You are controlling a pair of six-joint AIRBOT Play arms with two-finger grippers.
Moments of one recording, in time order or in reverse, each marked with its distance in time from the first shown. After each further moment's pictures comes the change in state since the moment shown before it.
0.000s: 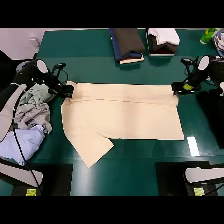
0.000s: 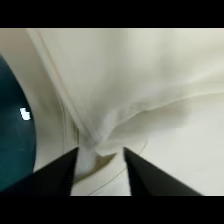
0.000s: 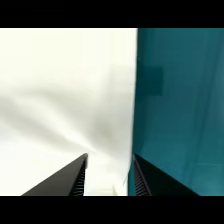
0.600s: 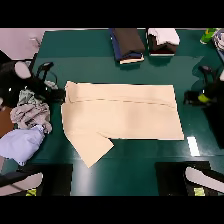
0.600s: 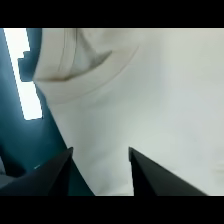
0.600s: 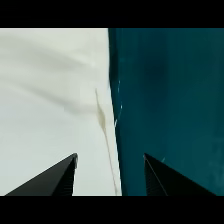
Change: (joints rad) left arm -0.001 0.404 -0.277 0.042 -0.056 -0.097; right arm -0.152 0.335 -0.327 0.043 0.077 -0.010
